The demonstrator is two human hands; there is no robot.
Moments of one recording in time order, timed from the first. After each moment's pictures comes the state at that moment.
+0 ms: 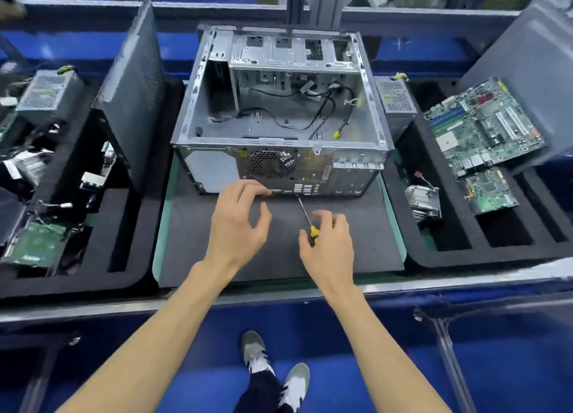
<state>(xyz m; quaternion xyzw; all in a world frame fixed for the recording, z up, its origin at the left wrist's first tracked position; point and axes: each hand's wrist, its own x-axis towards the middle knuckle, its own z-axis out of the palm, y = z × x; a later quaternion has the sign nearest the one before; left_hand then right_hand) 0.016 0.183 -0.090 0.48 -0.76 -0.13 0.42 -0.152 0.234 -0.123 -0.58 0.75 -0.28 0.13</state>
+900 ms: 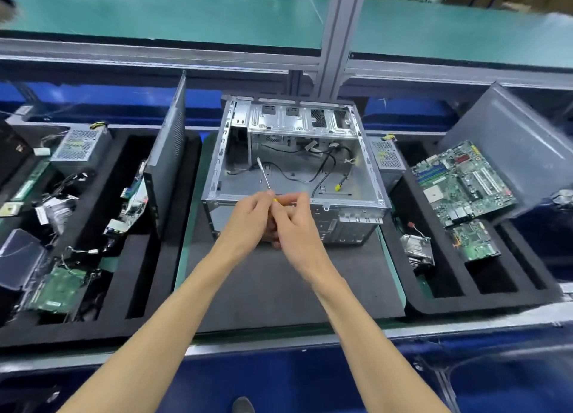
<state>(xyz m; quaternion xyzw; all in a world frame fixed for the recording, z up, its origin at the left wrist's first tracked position) 0.026 0.139 0.024 0.50 -0.54 -0.55 0.40 -0.083 0.172 0.016 -0.49 0.55 -0.47 0.48</state>
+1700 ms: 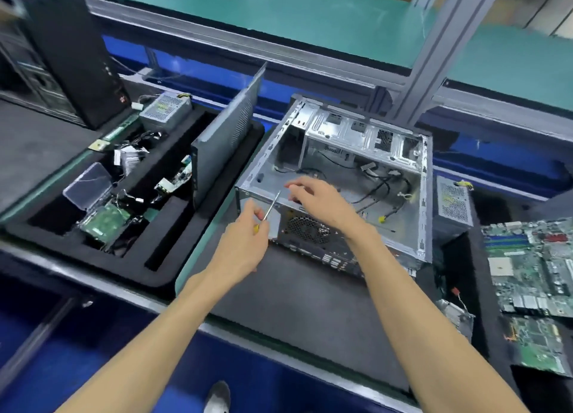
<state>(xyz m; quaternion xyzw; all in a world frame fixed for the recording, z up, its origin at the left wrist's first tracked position) 0.033 0.165 -0.007 0.71 -0.50 -0.35 0.35 -0.116 0.044 0.012 -0.77 0.49 -0.15 0.38</state>
